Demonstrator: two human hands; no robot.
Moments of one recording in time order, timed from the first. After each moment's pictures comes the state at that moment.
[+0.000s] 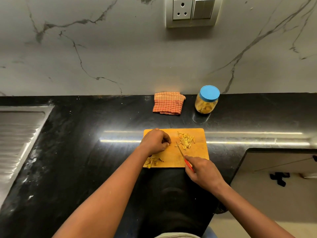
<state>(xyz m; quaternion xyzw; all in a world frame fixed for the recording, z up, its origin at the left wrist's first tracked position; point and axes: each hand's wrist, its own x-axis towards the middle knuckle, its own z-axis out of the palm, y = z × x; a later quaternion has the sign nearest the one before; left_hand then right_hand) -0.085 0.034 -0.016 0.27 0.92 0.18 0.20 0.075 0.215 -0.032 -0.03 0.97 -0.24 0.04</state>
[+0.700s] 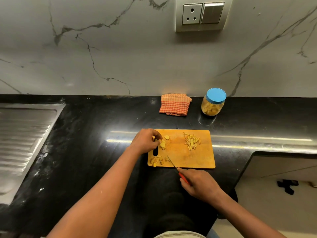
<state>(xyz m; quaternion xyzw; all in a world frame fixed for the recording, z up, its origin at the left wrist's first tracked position) -0.089 -0.020 -0.008 0.19 0.94 0.24 0.18 0.096 0.188 -0.037 -0.14 0.96 -0.24 0.07</state>
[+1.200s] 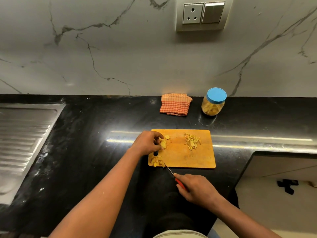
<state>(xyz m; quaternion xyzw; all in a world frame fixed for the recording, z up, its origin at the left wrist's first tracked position) -0.084 -0.019 -0.008 0.21 0.92 0.24 0.21 0.105 0.176 -0.035 -0.17 0.95 -0.24 0.09</state>
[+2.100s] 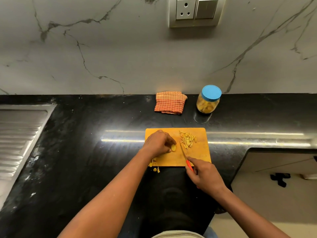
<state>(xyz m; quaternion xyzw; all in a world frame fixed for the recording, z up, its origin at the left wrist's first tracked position) -0.073 0.035 -0.013 0.29 0.92 0.18 0.22 0.089 0.204 -0.024 0.03 0.95 -0.32 0.03</state>
